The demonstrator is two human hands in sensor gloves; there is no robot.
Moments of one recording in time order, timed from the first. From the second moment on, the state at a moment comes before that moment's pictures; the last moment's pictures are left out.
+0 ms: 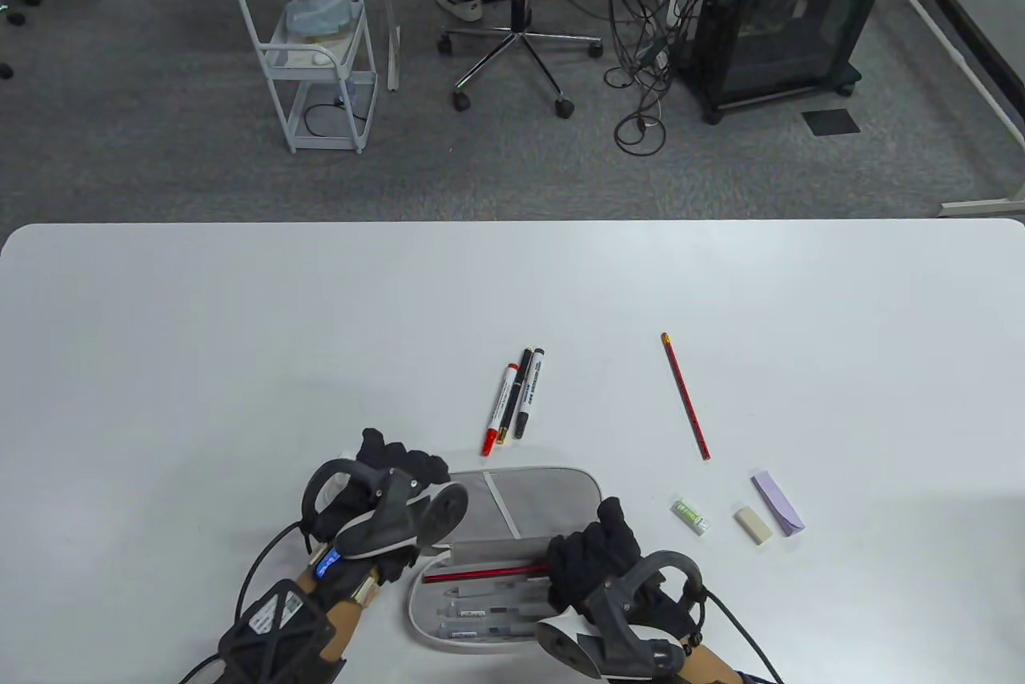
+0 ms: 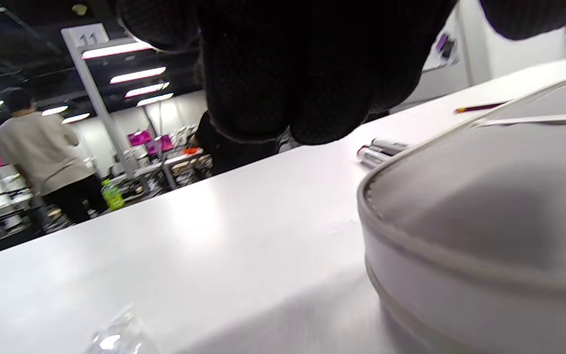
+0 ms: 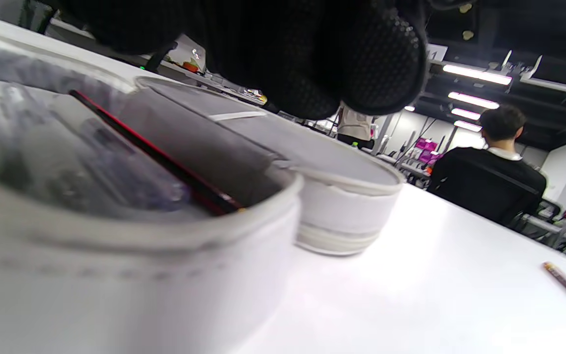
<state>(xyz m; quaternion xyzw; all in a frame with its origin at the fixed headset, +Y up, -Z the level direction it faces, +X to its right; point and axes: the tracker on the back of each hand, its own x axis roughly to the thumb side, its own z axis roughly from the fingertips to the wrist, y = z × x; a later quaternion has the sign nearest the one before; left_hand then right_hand) -0.138 -0.694 -0.326 0.04 -0.20 -0.14 0.97 0.056 -0.693 -0.206 -0.30 0.15 -0.93 0.13</state>
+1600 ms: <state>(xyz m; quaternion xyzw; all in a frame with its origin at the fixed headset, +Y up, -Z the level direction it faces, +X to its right) -0.109 -0.719 -0.441 -0.08 -0.02 -0.19 0.98 0.089 -0.698 -0.226 -0.28 0.12 -0.95 0.07</state>
